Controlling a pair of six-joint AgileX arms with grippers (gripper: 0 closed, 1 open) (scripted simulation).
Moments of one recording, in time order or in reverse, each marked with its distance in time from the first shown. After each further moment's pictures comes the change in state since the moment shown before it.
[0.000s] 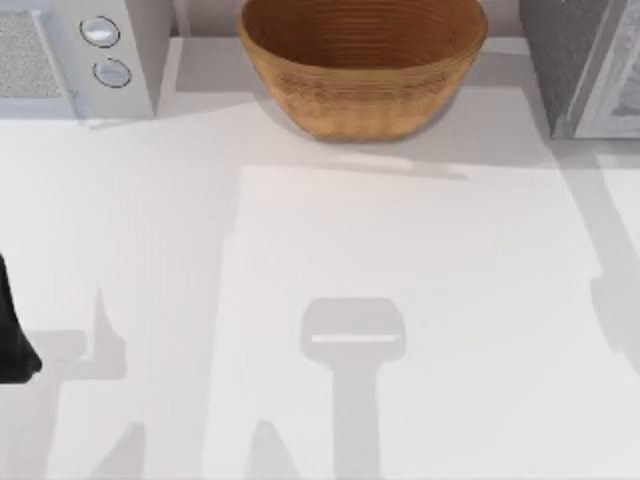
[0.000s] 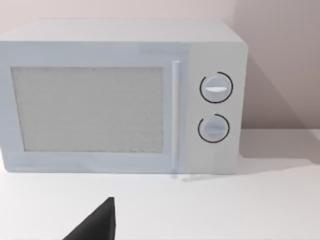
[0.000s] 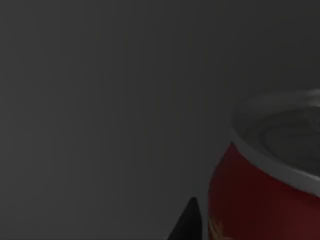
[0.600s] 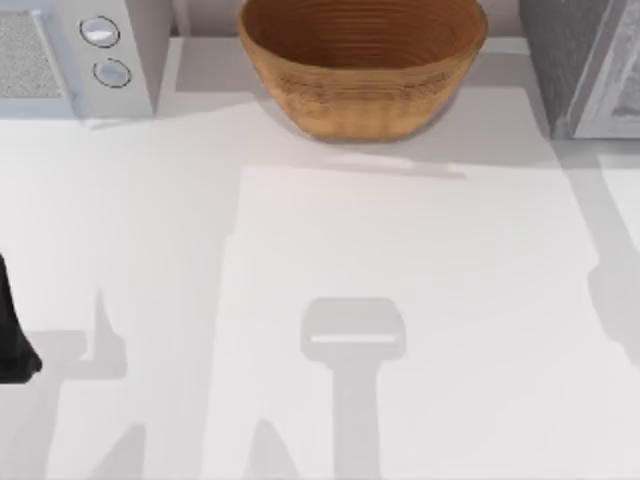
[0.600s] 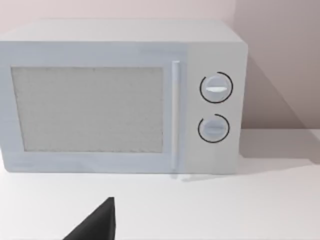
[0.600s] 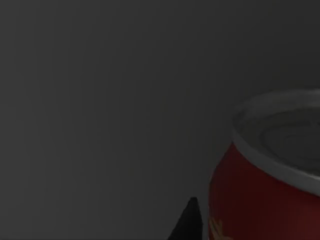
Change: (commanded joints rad) left arm 0.000 0.000 0.000 0.000 0.000 0.000; right arm -0.008 0.055 0.063 -0.020 -0.006 0.000
